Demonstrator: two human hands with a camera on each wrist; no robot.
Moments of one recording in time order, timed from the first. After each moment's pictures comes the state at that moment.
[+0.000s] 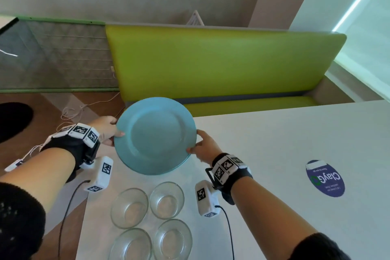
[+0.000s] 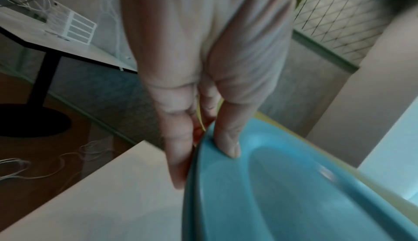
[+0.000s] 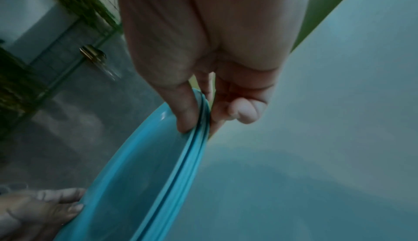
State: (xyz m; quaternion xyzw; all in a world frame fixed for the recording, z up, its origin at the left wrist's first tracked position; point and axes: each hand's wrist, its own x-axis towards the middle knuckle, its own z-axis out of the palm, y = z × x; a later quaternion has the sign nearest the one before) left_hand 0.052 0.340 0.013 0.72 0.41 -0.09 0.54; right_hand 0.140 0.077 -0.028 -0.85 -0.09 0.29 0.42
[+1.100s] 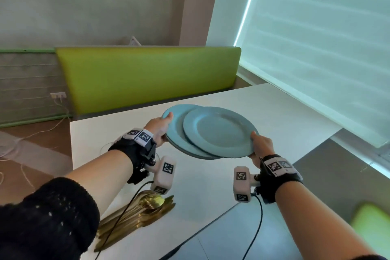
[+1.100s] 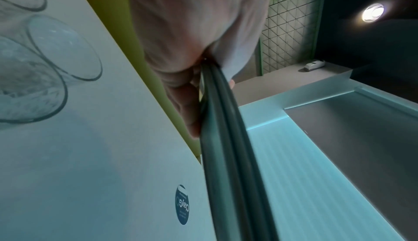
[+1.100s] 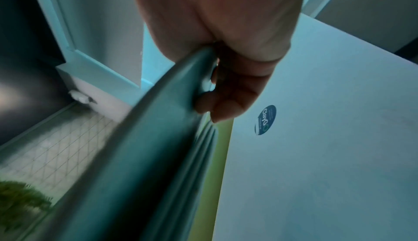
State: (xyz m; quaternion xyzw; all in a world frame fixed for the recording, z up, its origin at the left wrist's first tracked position) left_hand -0.073 0.076 0.078 0.60 0.21 -0.08 0.77; right_hand -0.095 -0.192 0.086 -0.69 0.27 -0.06 0.67
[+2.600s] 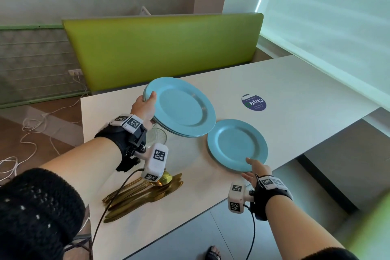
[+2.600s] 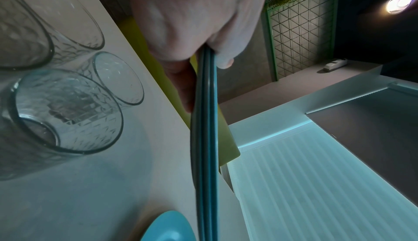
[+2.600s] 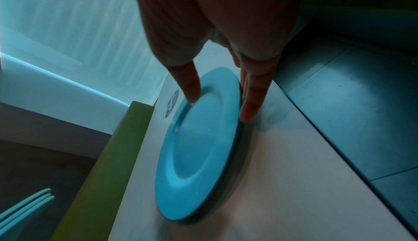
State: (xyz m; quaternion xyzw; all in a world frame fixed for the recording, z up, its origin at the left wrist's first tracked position) left_hand -0.075 0.120 0.040 0.66 0.28 0.03 0.70; right_hand -0.123 -0.210 -0.058 -0.60 0.43 0.08 0.66
